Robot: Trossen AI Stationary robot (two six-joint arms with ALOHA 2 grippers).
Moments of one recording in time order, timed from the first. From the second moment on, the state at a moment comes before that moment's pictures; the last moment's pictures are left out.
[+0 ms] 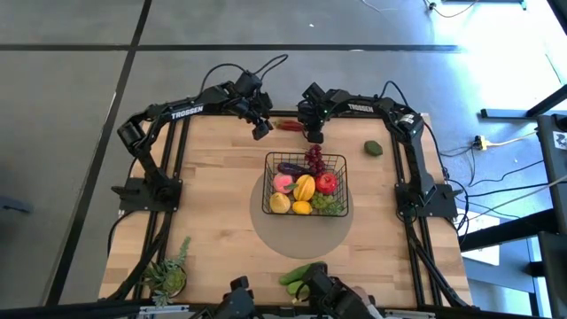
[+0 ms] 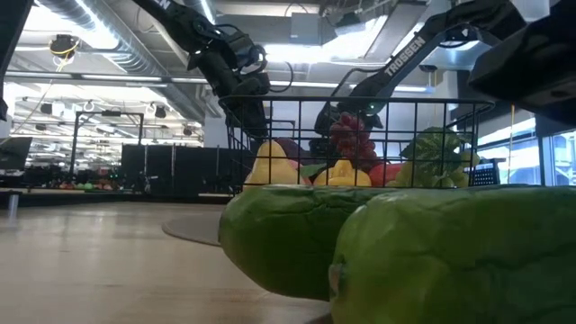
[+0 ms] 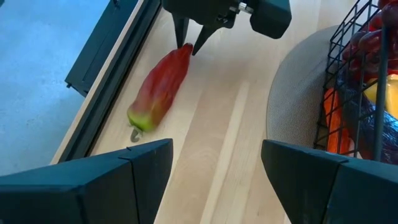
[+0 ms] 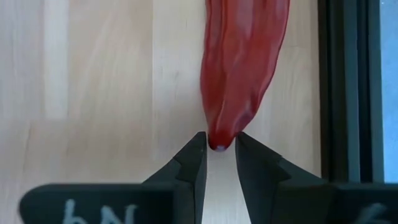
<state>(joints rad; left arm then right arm) 0.69 1.71 1.33 -0.46 0.28 0.21 -0.72 2.17 1.55 -0.56 -0.21 -0.68</state>
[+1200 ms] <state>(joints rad) 0.69 1.71 1.33 -0.46 0.27 0.19 -0.72 2.17 1.59 -0.58 -0.18 -0.66</state>
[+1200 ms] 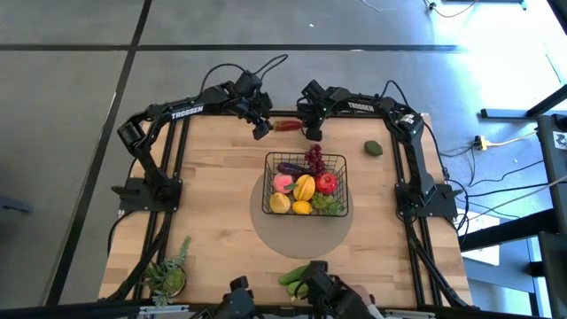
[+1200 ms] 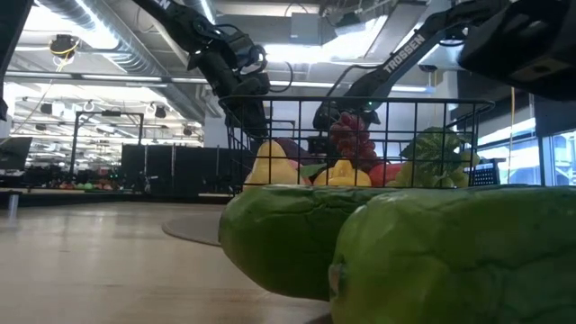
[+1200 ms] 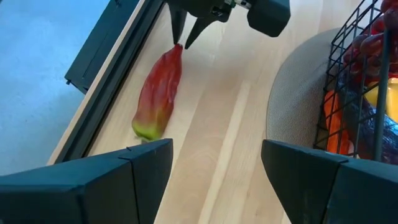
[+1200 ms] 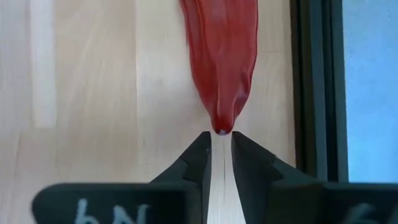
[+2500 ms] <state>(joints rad) 0.69 1.71 1.33 -0.46 0.27 0.18 -0.72 2.17 1.59 -0.49 -0.23 -0.68</state>
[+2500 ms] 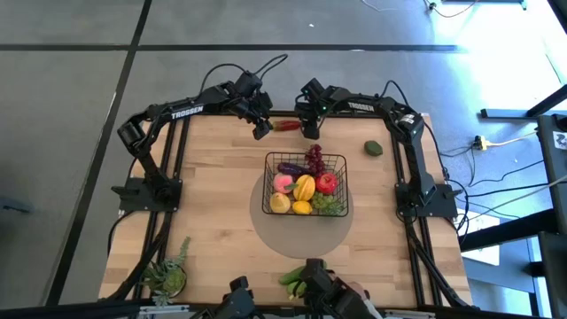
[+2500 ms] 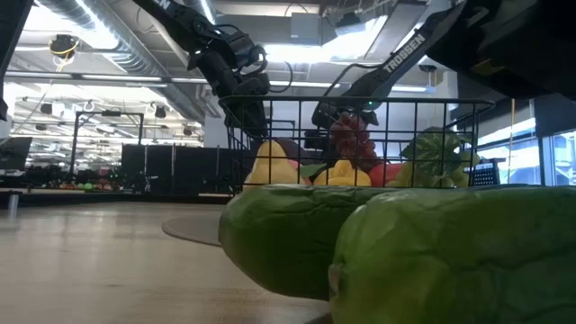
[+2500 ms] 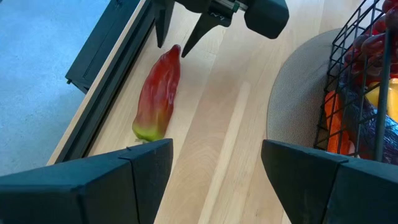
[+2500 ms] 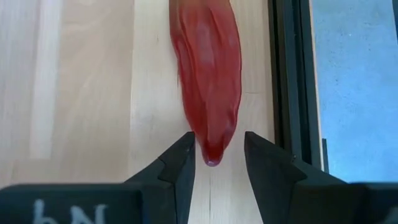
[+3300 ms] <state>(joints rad) 0.69 1.71 1.33 -0.46 0.27 0.18 -0.72 2.22 1.59 -0.49 -0.24 -0.63</state>
